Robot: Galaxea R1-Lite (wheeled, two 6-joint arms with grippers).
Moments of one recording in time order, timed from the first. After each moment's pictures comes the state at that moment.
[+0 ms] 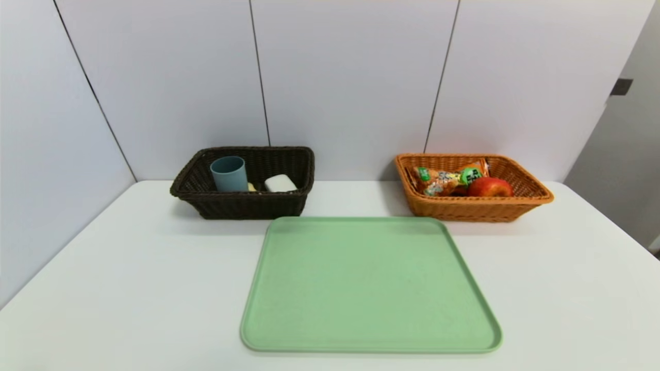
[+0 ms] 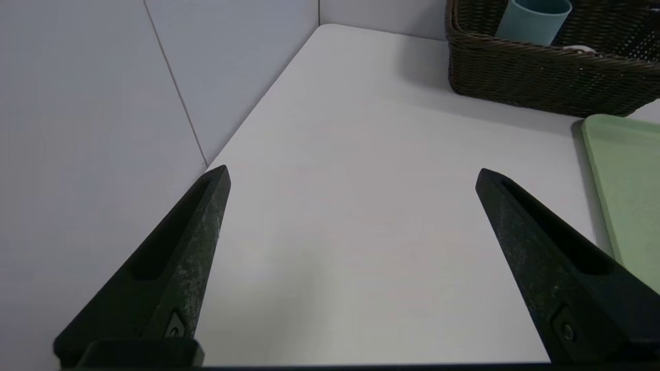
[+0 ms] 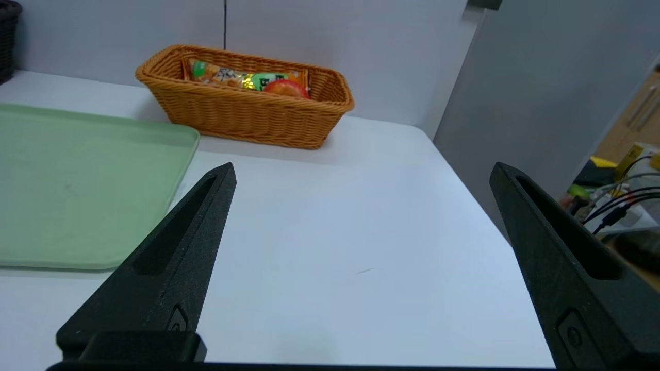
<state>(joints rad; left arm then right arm) 0.06 0.29 -0.49 0.28 0.24 -0.08 0.00 0.06 -0.14 -0.09 -0.11 -0.22</state>
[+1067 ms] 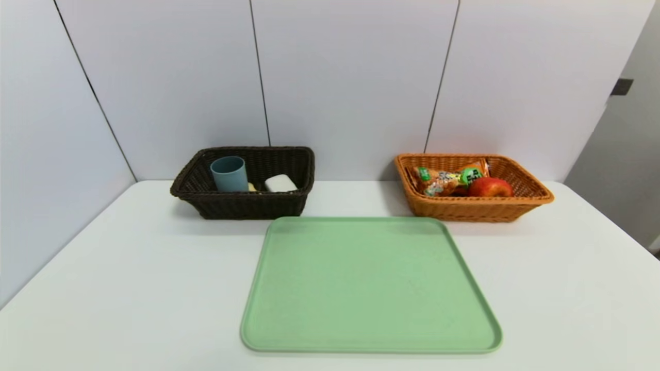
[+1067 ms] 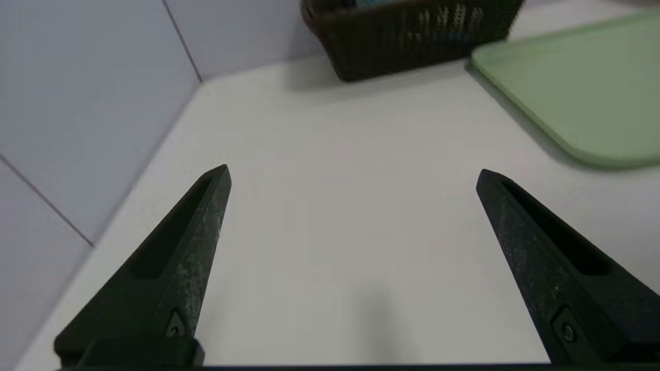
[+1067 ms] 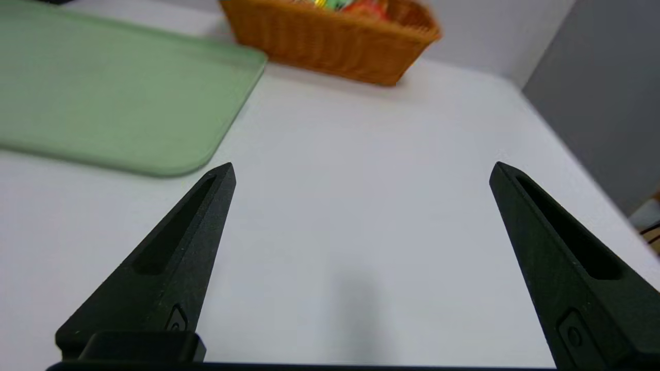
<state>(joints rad) -0.01 0.00 0.00 -0.06 -0.05 0.18 0.00 0.00 0.00 0.00 0.05 -0.19</state>
